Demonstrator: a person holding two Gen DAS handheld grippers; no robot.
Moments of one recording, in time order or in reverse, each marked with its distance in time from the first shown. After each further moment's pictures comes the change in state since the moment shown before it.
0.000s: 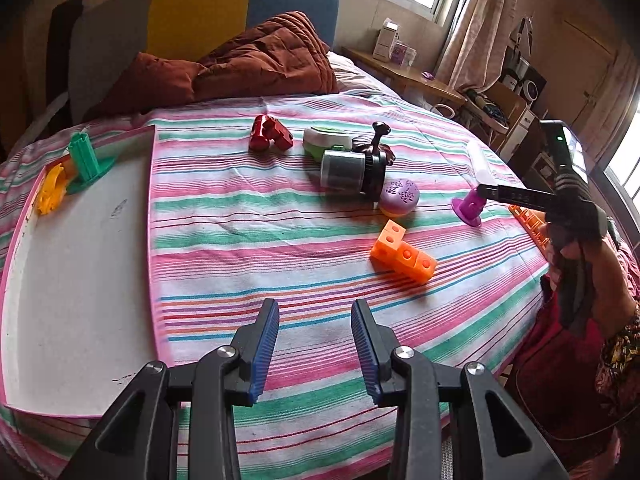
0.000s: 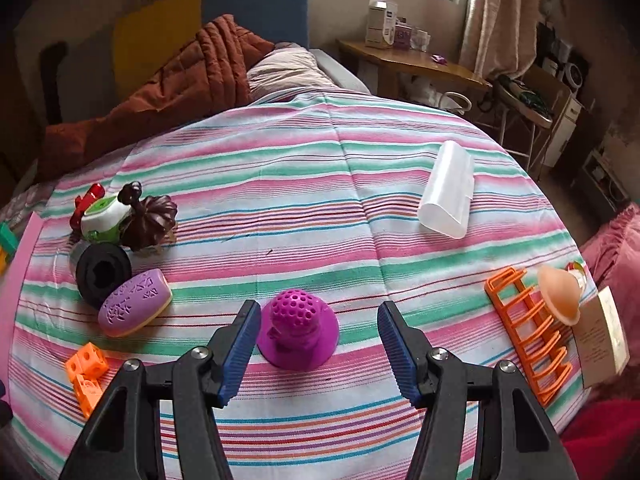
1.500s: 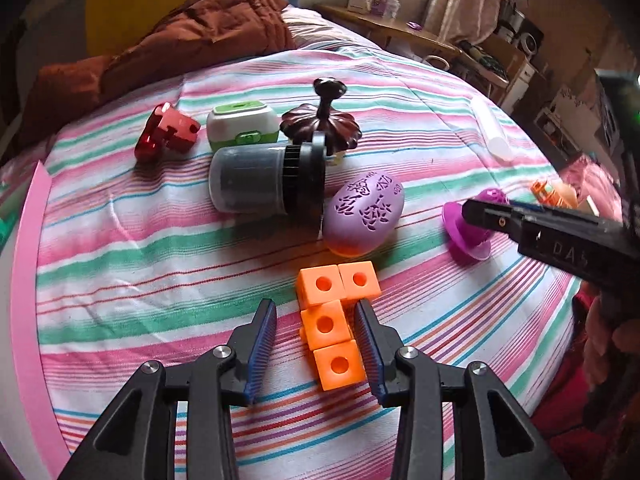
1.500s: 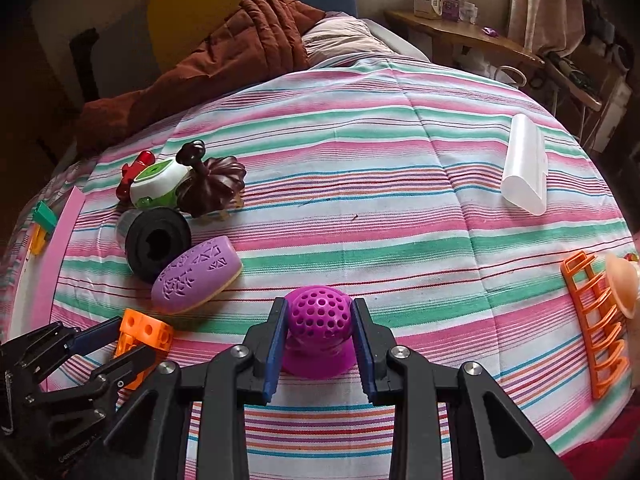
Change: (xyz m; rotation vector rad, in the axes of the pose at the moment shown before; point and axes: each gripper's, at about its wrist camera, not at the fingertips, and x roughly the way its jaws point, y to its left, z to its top) left arm 0.106 -0.069 0.053 0.116 0.138 0.023; right arm 0.012 0.026 -0.007 0.006 0.101 0.193
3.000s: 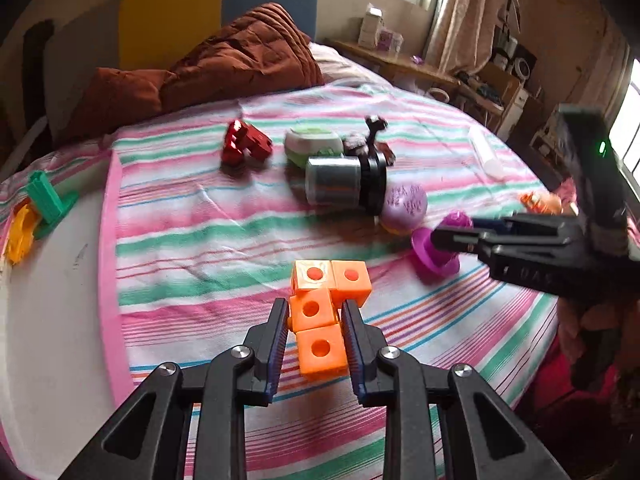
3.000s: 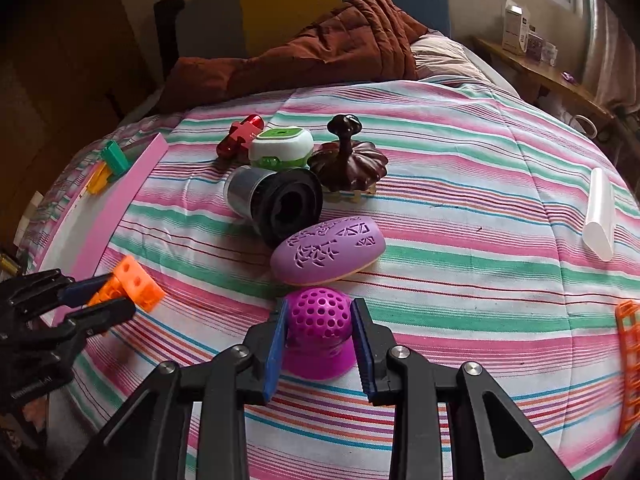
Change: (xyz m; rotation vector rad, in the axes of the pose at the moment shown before) left arm -0.068 0.064 -0.041 -0.044 -0.130 -0.014; right arm -0.003 0.066 -0.023 -0.234 -0.022 0.182
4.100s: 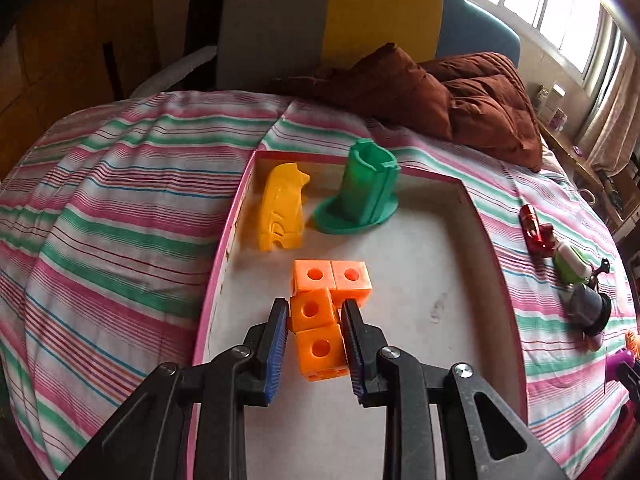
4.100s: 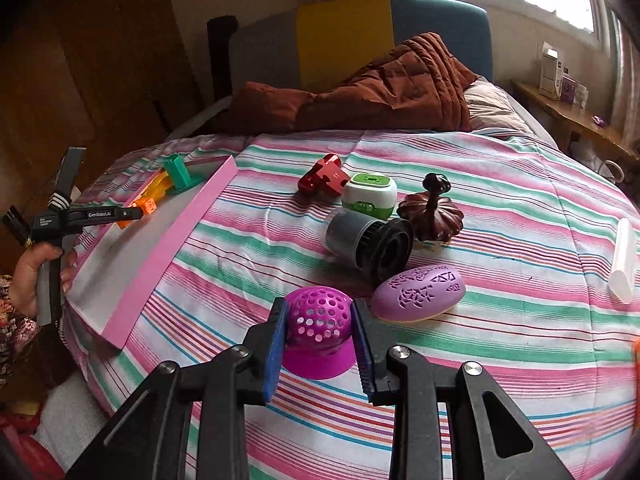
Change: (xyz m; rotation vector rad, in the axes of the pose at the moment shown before) left arm -0.023 0.242 0.005 -0.403 -0.017 0.338; right arm -0.021 0.058 0.004 -0.101 -0.134 0.106
